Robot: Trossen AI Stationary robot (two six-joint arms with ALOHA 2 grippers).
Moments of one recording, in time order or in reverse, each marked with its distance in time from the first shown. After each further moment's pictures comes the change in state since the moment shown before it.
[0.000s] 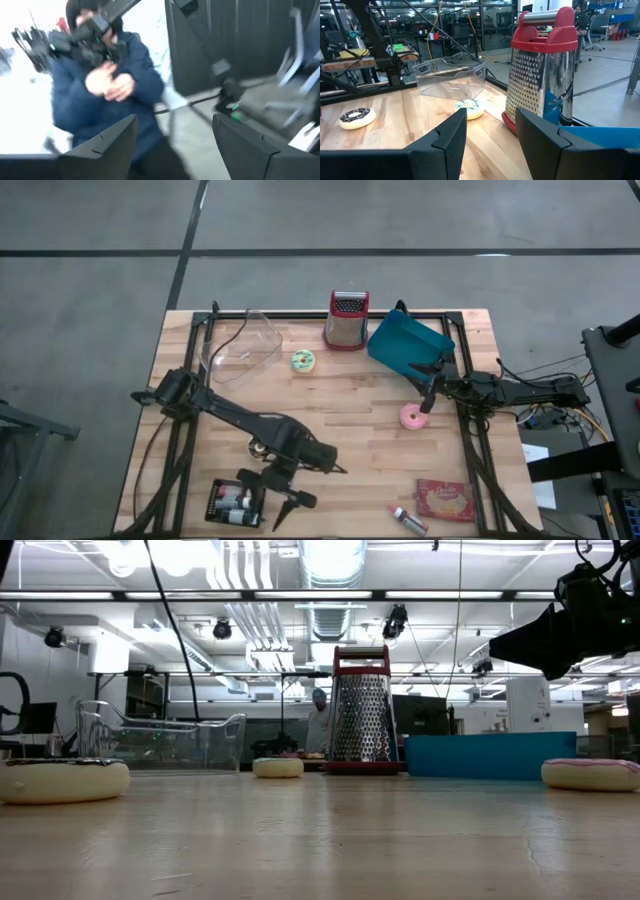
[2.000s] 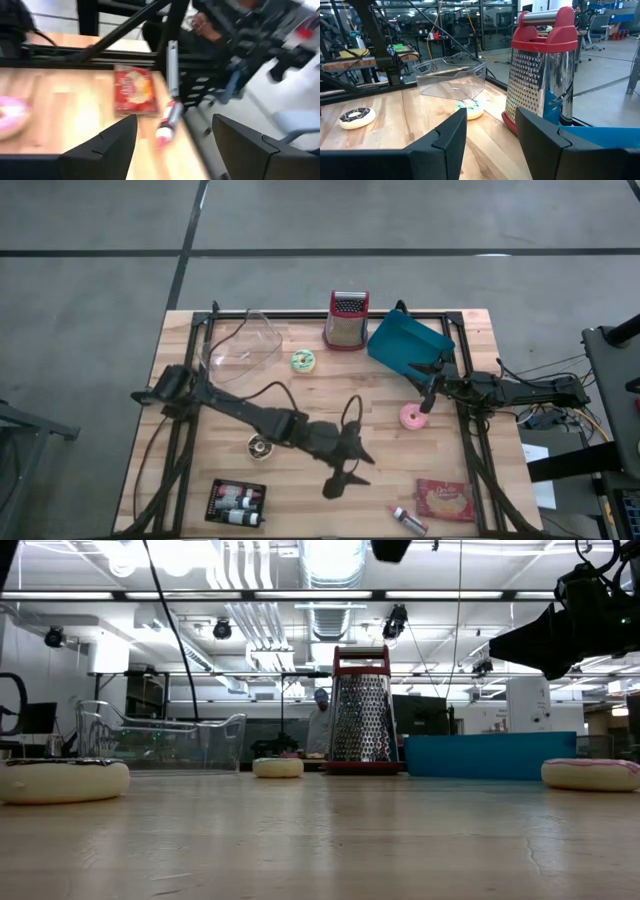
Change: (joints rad) left arm 0.056 -0.026 -0.028 0.729 -1.405 -1.483; right arm 0.000 0.000 0.000 0.000 0.000 0.000
